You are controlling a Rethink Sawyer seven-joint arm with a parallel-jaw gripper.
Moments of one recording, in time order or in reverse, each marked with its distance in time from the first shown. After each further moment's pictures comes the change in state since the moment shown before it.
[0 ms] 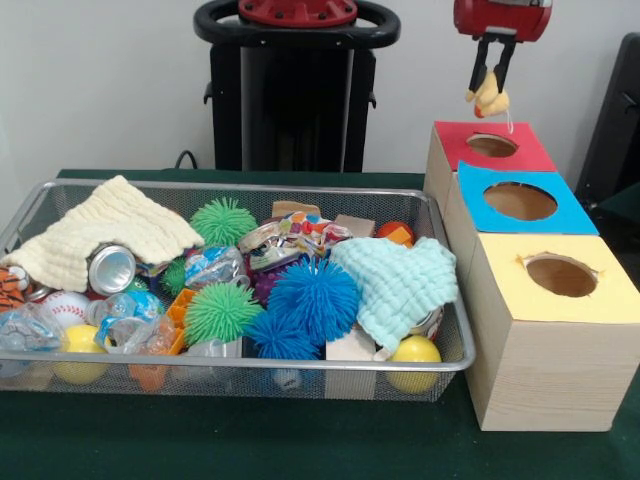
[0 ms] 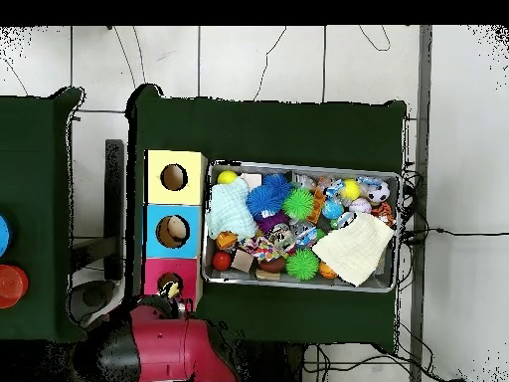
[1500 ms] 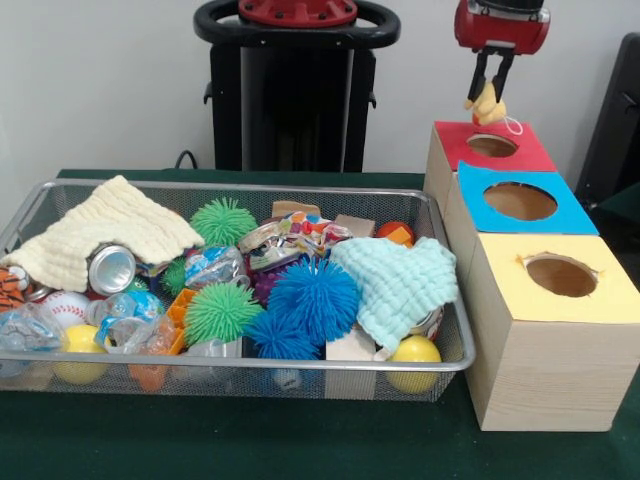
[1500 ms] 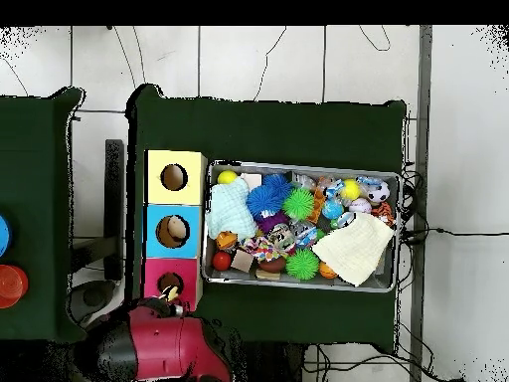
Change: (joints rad) arm 0.023 0.047 0.000 0.000 0.004 -0.010 0.000
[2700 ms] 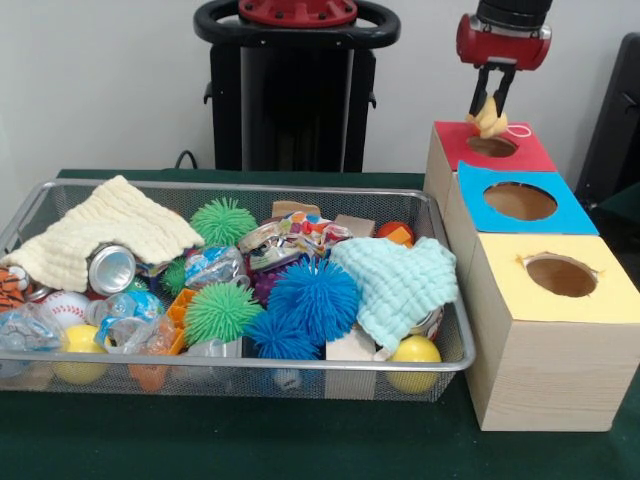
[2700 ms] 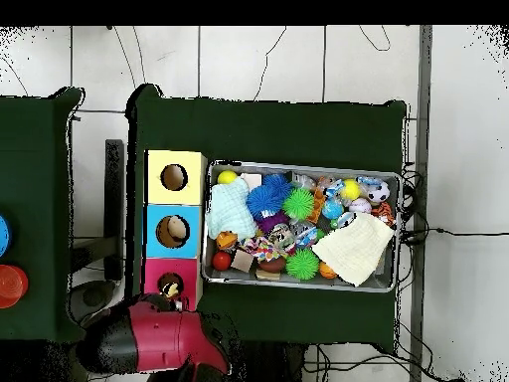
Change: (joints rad) arm 0.007 0.056 0.000 -0.017 0.018 -0.037 0.000
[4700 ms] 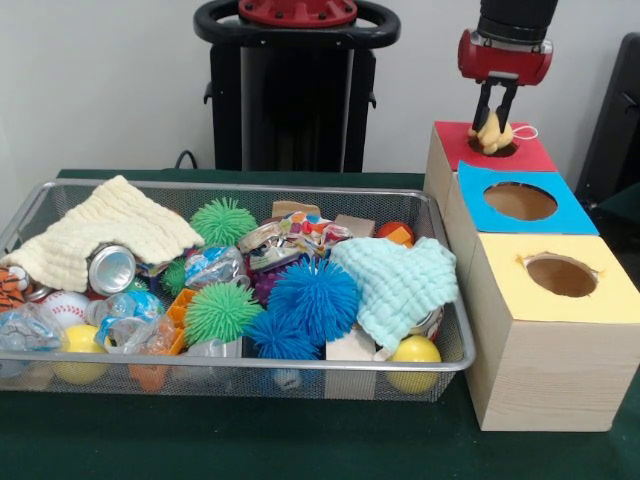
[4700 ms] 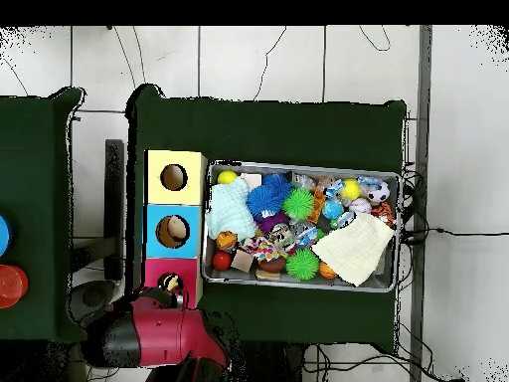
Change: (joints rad) arm 0.002 0.037 0.000 0.000 0.036 -0.083 0.000
